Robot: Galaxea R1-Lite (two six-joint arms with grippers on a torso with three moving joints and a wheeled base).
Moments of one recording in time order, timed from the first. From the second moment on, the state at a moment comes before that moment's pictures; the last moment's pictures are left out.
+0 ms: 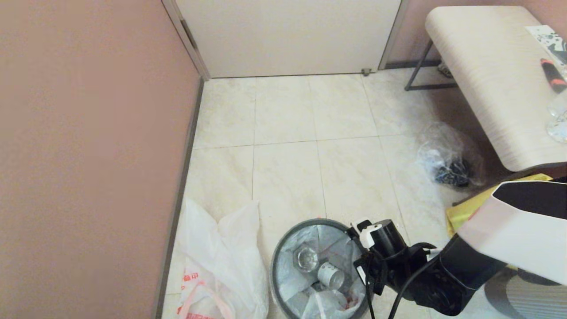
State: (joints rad) left arm -0.01 0.00 0.00 0.00 0.02 -0.01; right arm 0.61 2.19 -0.80 -0.61 -0.40 -0.01
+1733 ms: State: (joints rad) left arm -0.01 0.00 0.00 0.00 0.02 -0.01; right arm 0.72 1.53 -0.68 -0.15 -0.49 0.13
